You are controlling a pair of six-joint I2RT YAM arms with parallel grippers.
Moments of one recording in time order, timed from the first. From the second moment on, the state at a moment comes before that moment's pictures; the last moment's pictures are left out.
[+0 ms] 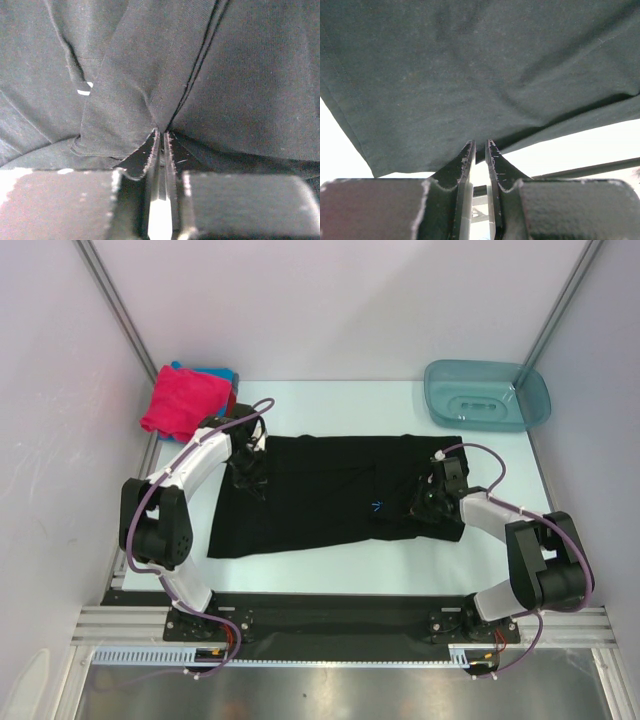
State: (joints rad) left arm -0.26 1.73 1.37 -1.02 0.14 -0.26; right arm 0.24 1.47 0.67 -0.16 -0.20 0.59
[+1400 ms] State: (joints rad) left arm -0.24 1.73 1.37 -1.02 0.13 -0.26; right arm 0.19 1.75 1.13 -0.25 -0.25 0.48
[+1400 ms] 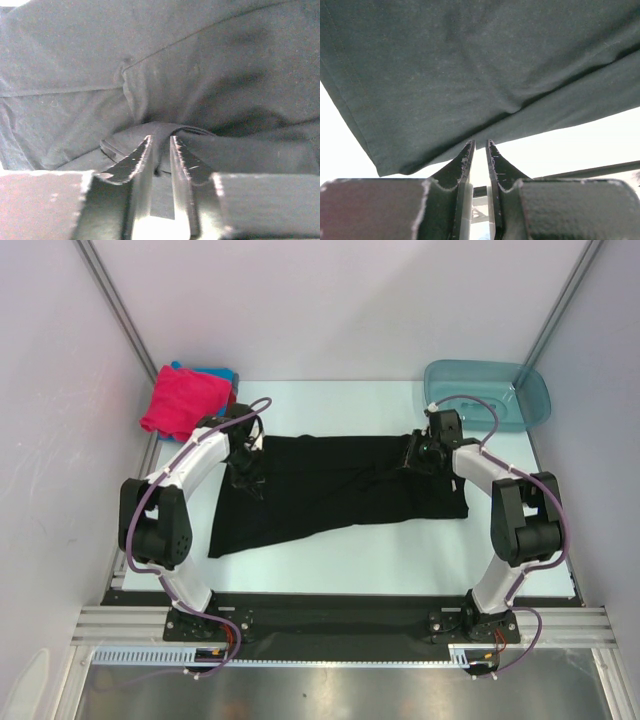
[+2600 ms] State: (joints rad) left arm -0.24 1.73 1.37 -1.03 0.14 -0.26; right arm 0.22 1.62 1.10 -0.36 -0.29 0.47
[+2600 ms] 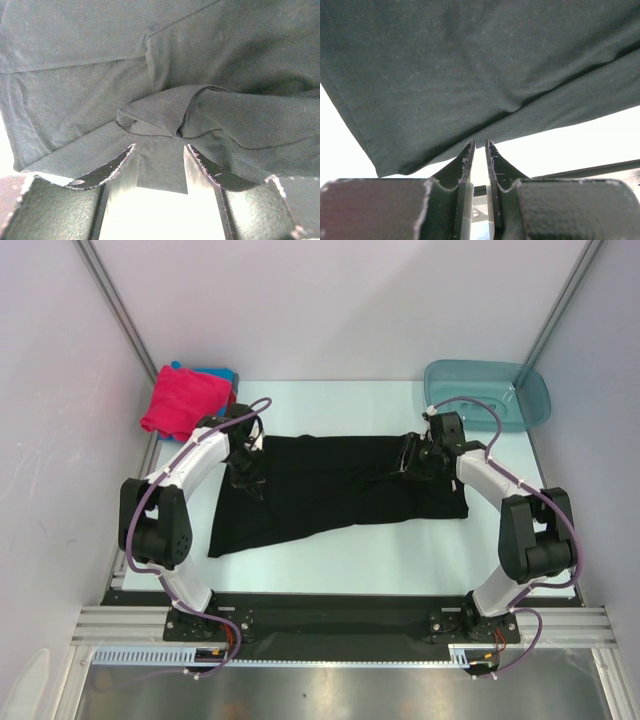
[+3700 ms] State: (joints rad) left arm -0.24 1.73 1.37 -1.03 0.14 -0.26; right arm 0.22 1.79 1.24 -0.28 -0.33 0.49
